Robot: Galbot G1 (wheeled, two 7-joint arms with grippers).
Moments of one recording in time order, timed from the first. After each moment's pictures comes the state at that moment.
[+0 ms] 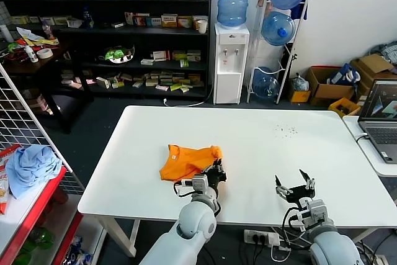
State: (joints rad) left arm 0.93 -1.54 0.10 -1.49 -0.48 0.21 -0.39; right arm -1.40 1.08 0.50 1.87 0.19 -0.30 0.08
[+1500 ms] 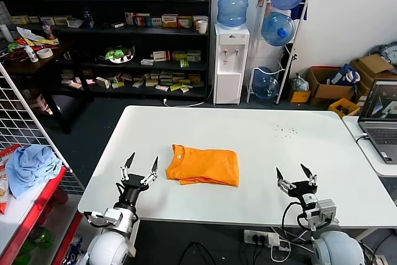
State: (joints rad) left arm 1.27 -1.16 -0.28 -1.66 -0.23 -0.31 -0.11; right arm -1.38 1.28 0.67 1.84 0.14 -0.20 -0.13
